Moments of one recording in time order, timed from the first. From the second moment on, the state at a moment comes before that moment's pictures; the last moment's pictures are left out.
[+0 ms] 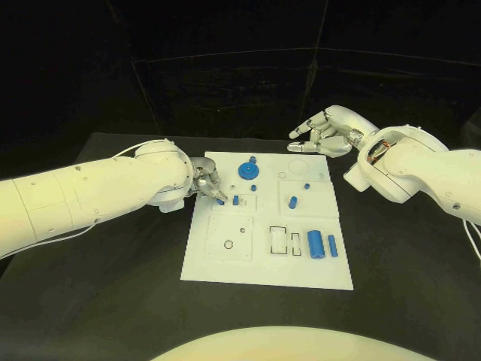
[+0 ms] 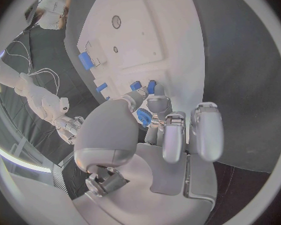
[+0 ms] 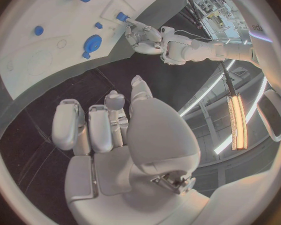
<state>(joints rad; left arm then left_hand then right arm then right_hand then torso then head) 1.30 -0.63 -0.15 1.33 -1.08 0.10 -0.47 1.14 -0.06 0.53 0.02 0.13 0.96 0.05 0.62 0.43 1.33 -0.03 1.03 0.88 1.47 -0.08 1.57 1.31 0.05 1.47 0.03 1.41 1.31 1.25 -0.86 0.01 1.51 -1.00 -0.33 0.03 1.37 0.00 -0.19 0.21 0.31 0.94 0.15 0.09 0.07 1.26 0.06 0.95 1.03 1.47 -0.01 1.34 1.22 0.06 1.35 0.09 1.38 1.24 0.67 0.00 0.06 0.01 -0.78</state>
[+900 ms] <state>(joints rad) 1.30 -0.59 -0.16 1.27 -1.04 0.13 -0.48 0.97 -0.11 0.54 0.03 0.13 0.99 0.02 0.64 0.47 1.35 -0.05 1.04 0.89 1.47 -0.09 1.57 1.31 0.05 1.47 0.02 1.41 1.31 1.25 -0.86 0.01 1.51 -1.00 -0.33 0.03 1.37 0.00 -0.20 0.21 0.31 0.94 0.15 0.09 0.07 1.26 0.06 0.95 1.03 1.47 -0.01 1.33 1.22 0.06 1.35 0.09 1.38 1.24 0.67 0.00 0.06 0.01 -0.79</state>
